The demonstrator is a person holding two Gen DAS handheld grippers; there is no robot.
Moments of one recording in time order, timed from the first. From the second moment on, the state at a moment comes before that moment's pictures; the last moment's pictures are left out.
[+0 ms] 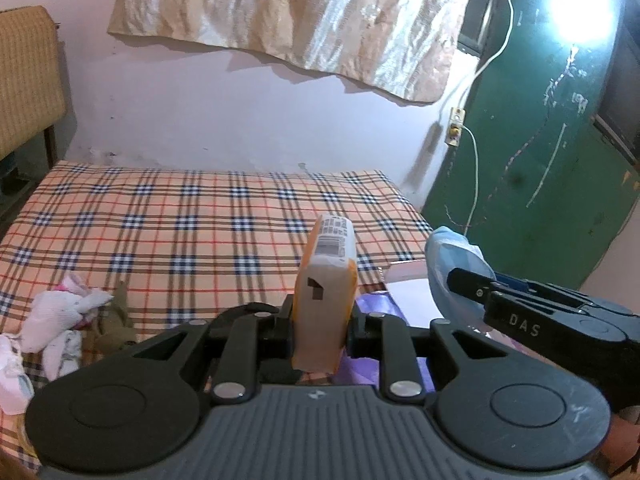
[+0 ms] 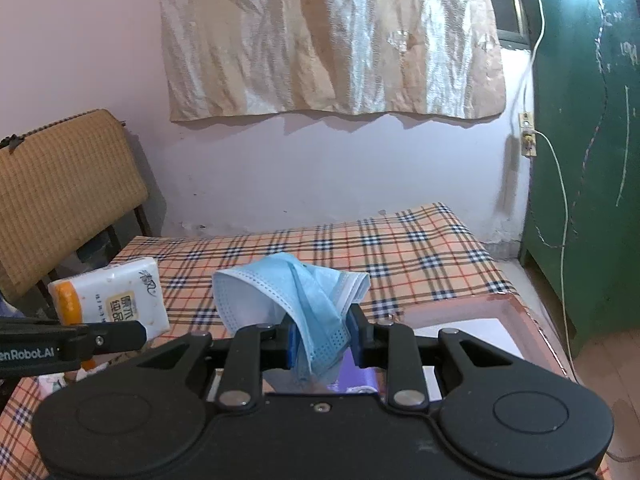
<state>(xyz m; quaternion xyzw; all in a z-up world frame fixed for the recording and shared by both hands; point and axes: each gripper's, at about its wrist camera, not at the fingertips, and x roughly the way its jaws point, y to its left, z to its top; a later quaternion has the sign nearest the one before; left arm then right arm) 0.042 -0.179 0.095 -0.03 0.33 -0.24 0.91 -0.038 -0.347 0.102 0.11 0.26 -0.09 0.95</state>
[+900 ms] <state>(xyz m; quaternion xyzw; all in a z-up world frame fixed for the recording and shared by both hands) 0.031 -0.293 0.058 0.01 0.36 -0.34 0.87 -0.064 -0.443 0.060 0.13 0.30 -0.16 0.93</state>
